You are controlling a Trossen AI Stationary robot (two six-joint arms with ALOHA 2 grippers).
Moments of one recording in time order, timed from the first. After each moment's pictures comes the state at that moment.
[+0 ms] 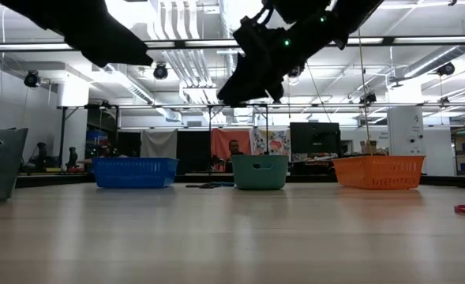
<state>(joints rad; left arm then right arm) -0.39 1.03 0.59 -0.05 -0.57 -0.22 -0.07 1.69 1.07 0.09 0.17 0.12</state>
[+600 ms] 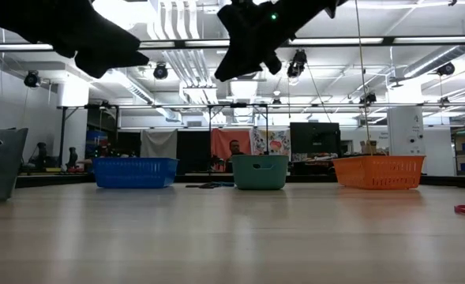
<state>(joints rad) -0.46 1.03 0.43 0.27 -0.56 -0.22 -0.04 1.70 1.27 -0.12 0.35 0.12</state>
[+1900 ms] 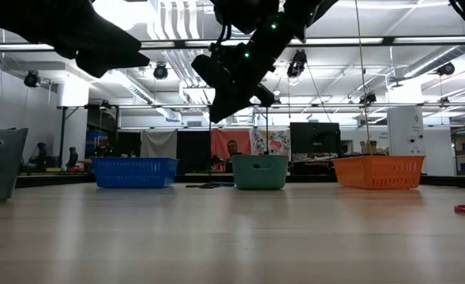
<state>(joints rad) -0.46 1.03 0.43 0.27 -0.57 -0.19 -0.09 1.93 1.46 -0.31 0.36 0.36</state>
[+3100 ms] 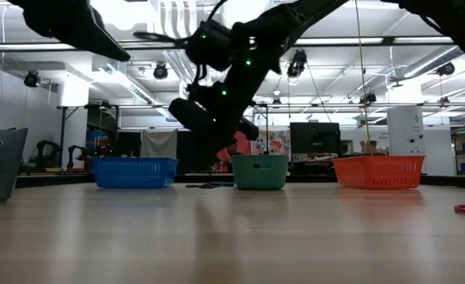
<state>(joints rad) -0.45 0.96 0.73 -0.54 -0.85 -0.20 -0.10 2.16 1.60 -0.35 0.29 0.41</state>
